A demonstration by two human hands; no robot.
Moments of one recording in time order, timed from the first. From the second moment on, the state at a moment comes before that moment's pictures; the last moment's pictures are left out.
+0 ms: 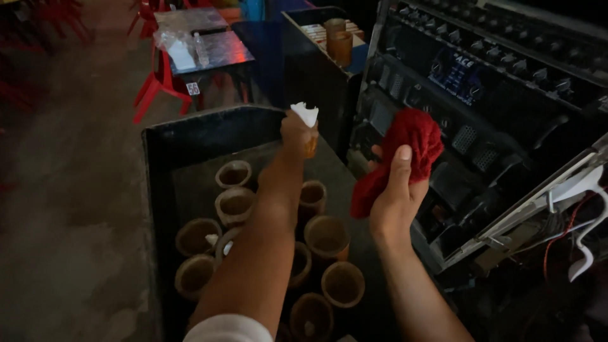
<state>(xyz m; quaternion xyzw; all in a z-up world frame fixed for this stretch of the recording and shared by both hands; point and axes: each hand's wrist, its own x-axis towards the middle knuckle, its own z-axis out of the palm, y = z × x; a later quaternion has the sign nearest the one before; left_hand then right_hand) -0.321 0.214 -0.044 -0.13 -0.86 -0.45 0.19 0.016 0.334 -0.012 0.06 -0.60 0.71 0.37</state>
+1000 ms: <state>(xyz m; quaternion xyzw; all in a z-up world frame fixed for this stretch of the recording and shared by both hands) 0.069 0.104 -0.029 -0.04 -0.69 -0.65 0.32 0.065 0.236 -0.039 0.11 -0.69 0.71 0.06</state>
